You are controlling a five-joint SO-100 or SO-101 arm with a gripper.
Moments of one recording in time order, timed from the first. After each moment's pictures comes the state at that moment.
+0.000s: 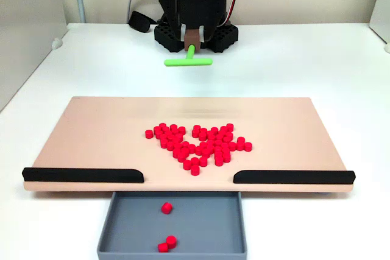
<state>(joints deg) 1.8 104.9 100.3 87.9 -86.3</state>
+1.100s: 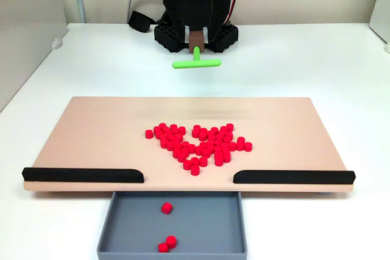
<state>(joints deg) 1.1 104.5 100.3 87.5 -89.4</state>
